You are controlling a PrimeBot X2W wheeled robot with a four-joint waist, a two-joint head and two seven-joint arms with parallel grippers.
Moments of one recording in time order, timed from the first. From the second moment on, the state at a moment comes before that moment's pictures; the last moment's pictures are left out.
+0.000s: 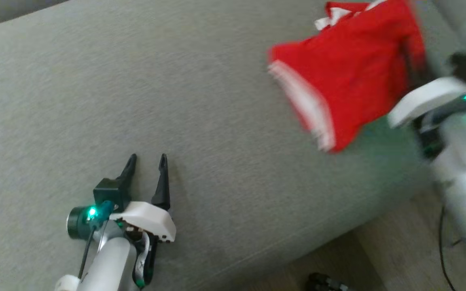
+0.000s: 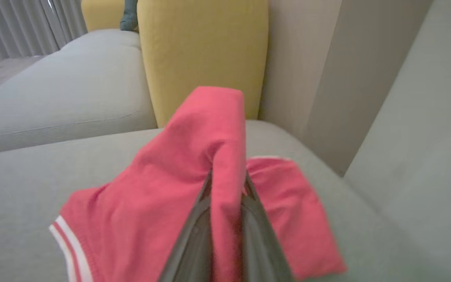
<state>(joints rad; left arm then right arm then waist) -0.21 0.04 -0.29 0.44 -0.21 0.11 -0.25 -0.78 -0.23 0.29 0.94 0.38 0.12 -0.25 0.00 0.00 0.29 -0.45</state>
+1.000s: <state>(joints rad) -0.17 0.04 -0.24 0.34 -0.24 0.16 -0.26 -0.67 -0.11 -0.13 0.74 -0.04 0.12 -0.25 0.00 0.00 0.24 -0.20</state>
